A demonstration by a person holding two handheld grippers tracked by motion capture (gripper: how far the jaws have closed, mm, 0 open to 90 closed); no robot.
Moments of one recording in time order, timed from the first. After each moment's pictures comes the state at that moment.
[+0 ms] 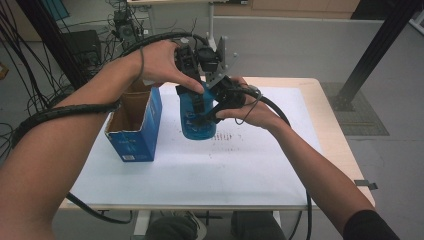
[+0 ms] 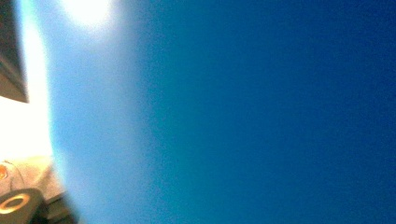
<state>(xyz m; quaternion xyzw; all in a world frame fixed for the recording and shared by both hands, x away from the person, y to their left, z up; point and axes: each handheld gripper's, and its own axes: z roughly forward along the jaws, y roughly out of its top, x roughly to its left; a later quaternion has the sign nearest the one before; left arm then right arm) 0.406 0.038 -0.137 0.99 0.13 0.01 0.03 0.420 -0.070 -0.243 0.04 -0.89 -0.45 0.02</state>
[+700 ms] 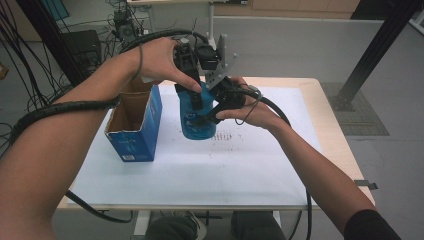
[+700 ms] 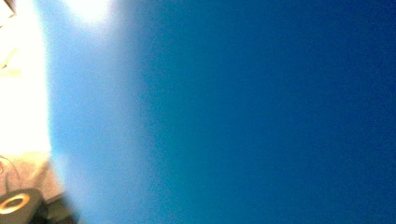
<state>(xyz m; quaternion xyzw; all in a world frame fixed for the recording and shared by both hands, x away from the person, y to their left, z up) 0.405 0.039 -0.133 0.99 0.12 0.01 0.03 0.419 -0.069 -0.243 0.05 -0.89 -0.45 0.01</state>
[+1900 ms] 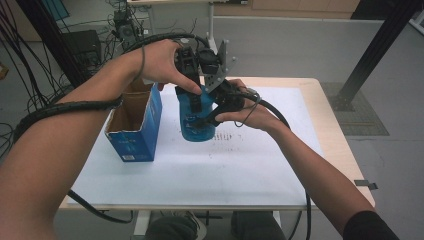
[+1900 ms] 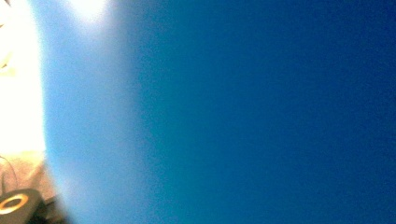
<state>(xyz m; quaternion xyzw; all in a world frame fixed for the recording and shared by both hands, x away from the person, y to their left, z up) 0.405 0.036 -0.140 0.99 0.11 0.01 0.01 0.418 -0.067 -0.251 0.05 -0.89 -0.45 0.01</state>
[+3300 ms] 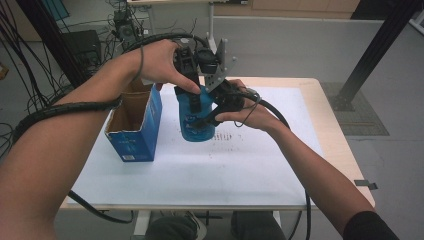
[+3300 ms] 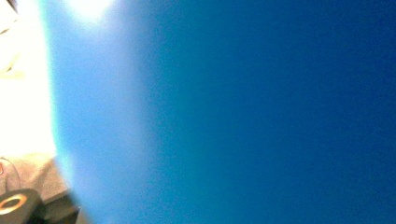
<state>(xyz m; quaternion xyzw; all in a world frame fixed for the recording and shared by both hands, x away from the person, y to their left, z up) 0.406 0.038 -0.139 0.99 0.12 0.00 0.01 0.420 -0.068 -0.251 0.05 -0.89 -0.46 0.02</state>
